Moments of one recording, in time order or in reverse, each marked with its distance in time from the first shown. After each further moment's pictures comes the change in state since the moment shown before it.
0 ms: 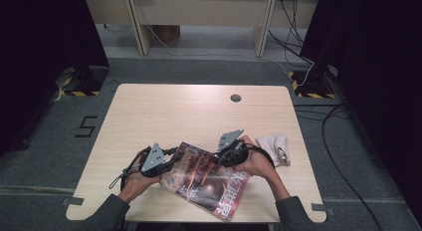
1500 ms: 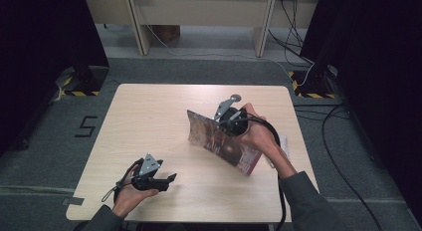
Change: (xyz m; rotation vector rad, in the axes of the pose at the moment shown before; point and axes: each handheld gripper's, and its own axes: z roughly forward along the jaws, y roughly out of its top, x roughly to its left) left arm -0.022 -0.024 -0.022 0.276 0.049 -0.269; right arm -0.023 0.091 -0.072 0.260 -0.359 -0.028
